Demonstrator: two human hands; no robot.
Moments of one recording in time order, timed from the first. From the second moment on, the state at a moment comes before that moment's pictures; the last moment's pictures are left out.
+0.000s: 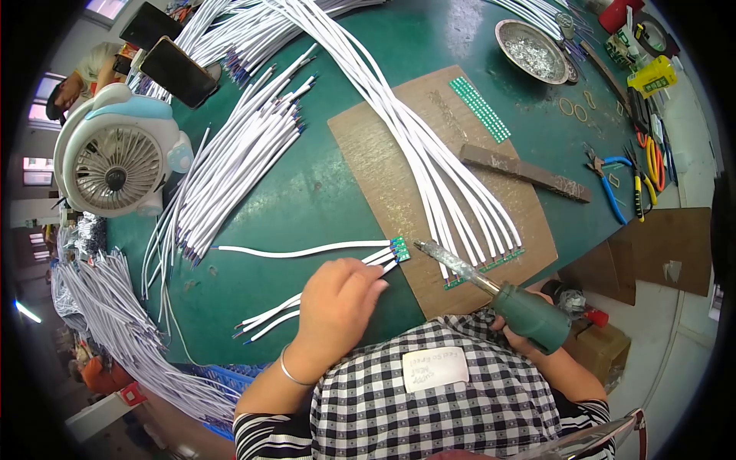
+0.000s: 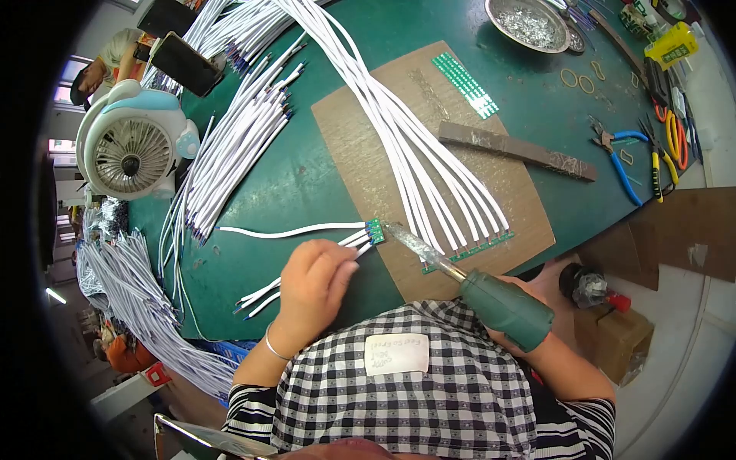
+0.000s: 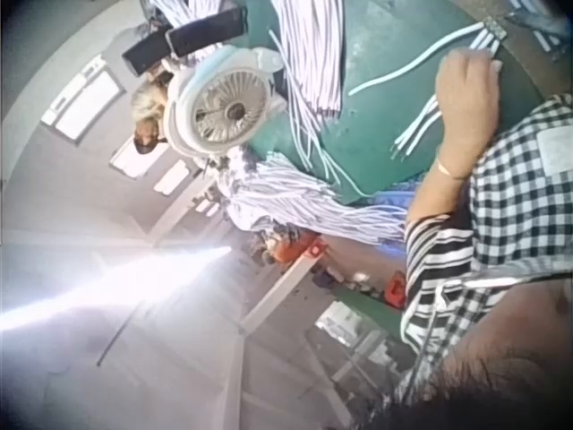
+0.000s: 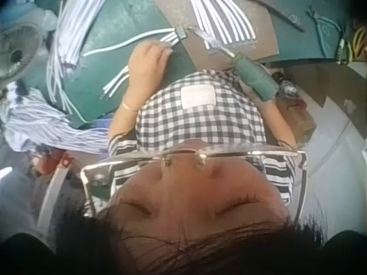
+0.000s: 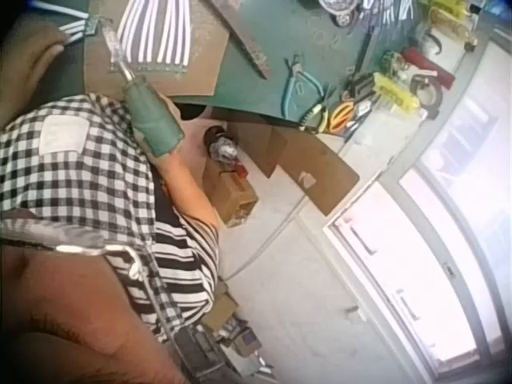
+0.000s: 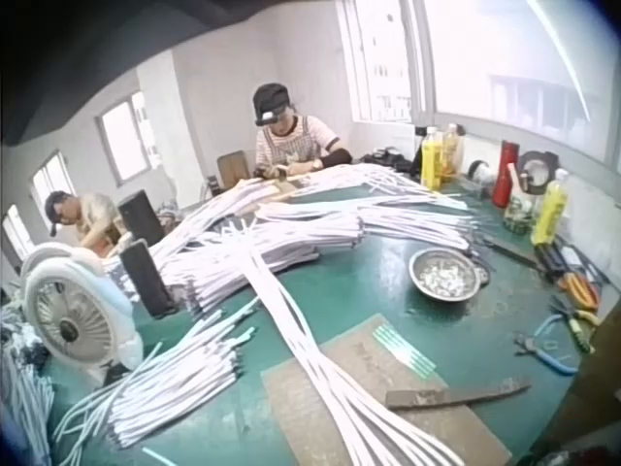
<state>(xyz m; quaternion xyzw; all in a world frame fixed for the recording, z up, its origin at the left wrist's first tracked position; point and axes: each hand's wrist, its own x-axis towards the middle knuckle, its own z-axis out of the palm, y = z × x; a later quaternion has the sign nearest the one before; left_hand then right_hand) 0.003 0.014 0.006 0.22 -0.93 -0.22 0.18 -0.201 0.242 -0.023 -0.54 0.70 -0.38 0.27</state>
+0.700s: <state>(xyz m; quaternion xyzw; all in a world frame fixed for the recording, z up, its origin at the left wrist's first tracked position) -0.006 0.012 0.004 0.22 -0.95 -0.15 0.16 -0.193 0.238 -0.030 -0.43 0.72 -0.48 0.27</state>
